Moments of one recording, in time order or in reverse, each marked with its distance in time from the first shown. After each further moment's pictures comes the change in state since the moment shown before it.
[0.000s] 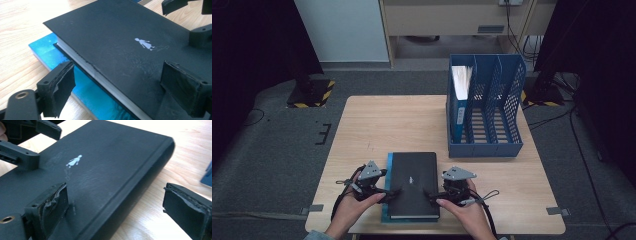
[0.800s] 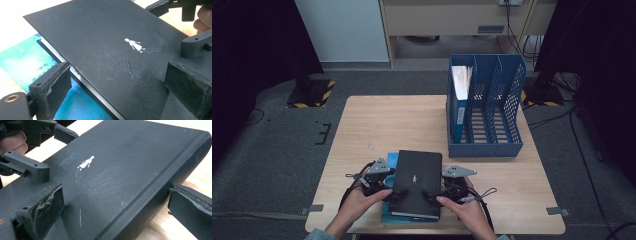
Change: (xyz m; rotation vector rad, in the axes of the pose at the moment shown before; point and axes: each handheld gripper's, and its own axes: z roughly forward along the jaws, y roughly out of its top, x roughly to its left) left arm 0.000 0.013 0.021 0.046 -0.083 0.020; right arm -0.009 -0.004 0.011 0.000 0.079 0.091
